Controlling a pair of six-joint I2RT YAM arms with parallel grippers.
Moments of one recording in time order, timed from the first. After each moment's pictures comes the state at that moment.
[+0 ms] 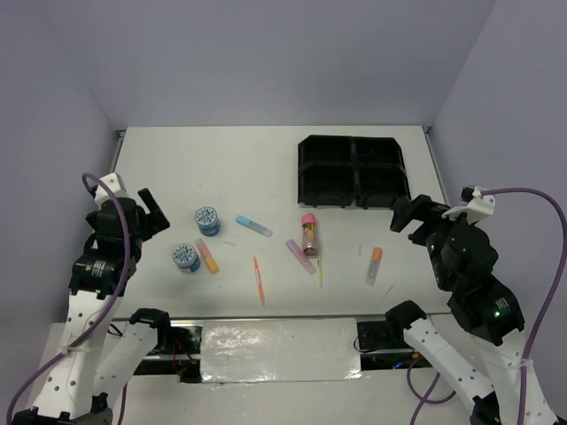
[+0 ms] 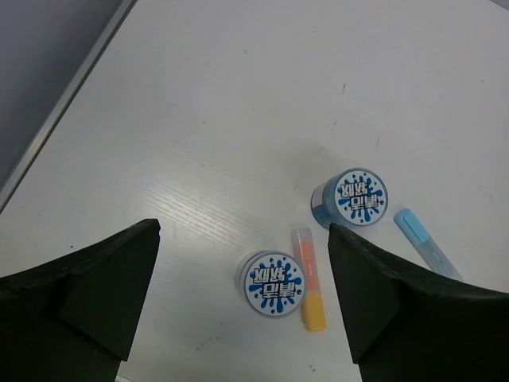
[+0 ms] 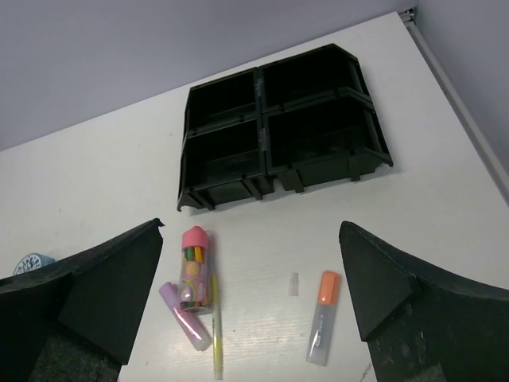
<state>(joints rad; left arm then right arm) -0.12 0.67 0.91 -0.76 -0.42 -0.43 0.43 0.47 1.04 -0.76 0.50 0.42</state>
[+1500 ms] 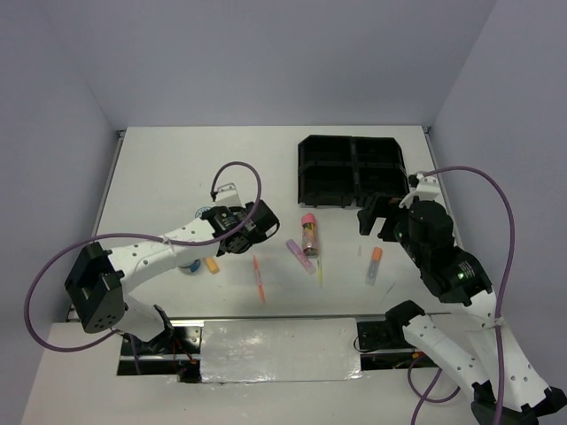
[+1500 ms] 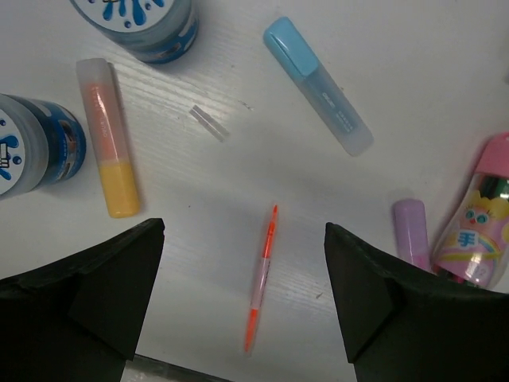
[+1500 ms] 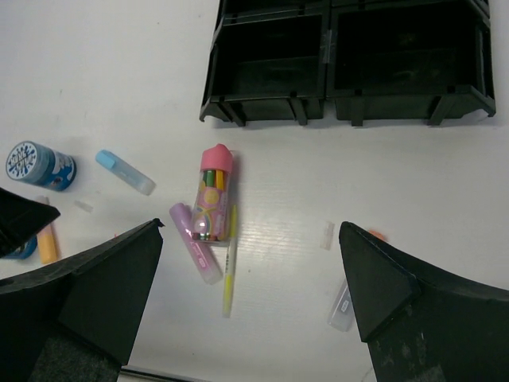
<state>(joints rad) -0.90 1.46 1.15 -0.94 -0.64 -1.24 0.43 0.64 0.94 -0.72 0.24 0.41</state>
